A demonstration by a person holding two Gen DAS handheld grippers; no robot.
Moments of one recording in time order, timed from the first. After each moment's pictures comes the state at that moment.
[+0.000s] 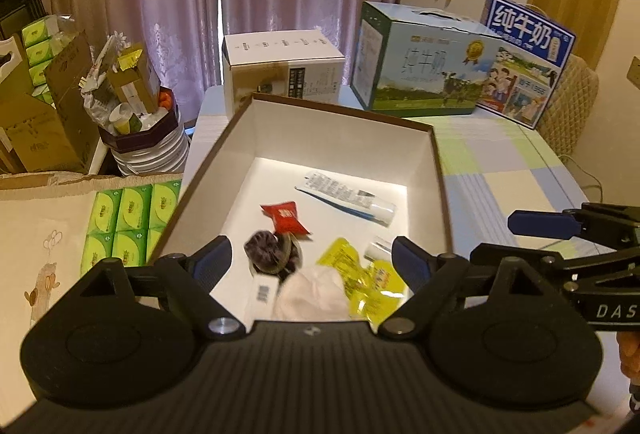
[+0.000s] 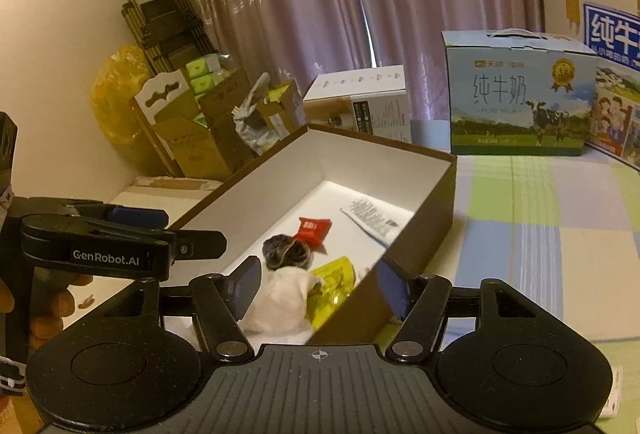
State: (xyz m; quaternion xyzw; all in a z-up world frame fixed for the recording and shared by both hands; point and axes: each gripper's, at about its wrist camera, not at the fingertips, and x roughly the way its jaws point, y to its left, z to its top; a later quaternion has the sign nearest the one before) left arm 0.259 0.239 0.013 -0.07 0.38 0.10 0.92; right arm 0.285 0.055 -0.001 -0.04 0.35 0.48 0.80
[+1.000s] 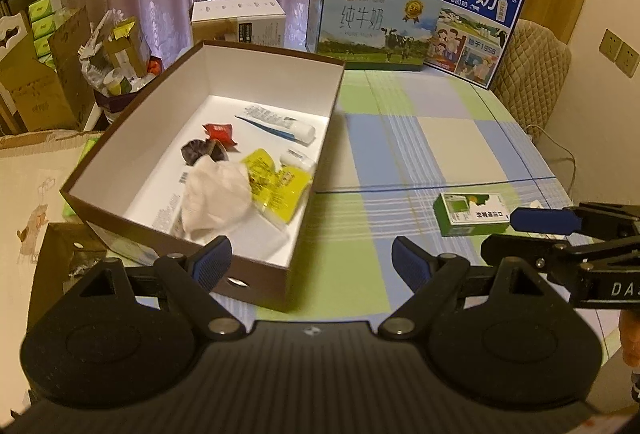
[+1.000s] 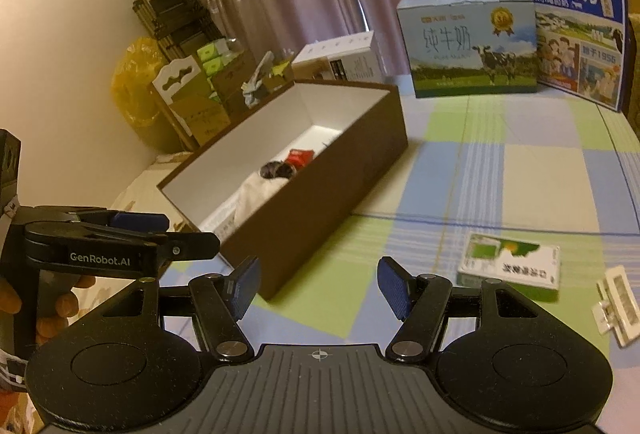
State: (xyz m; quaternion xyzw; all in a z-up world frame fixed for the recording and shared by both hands) left arm 0.178 0.101 0.008 -0.09 0.40 0.11 0.91; right arm 0.251 -0.102 -0.005 -0.03 0.39 0.50 0.78
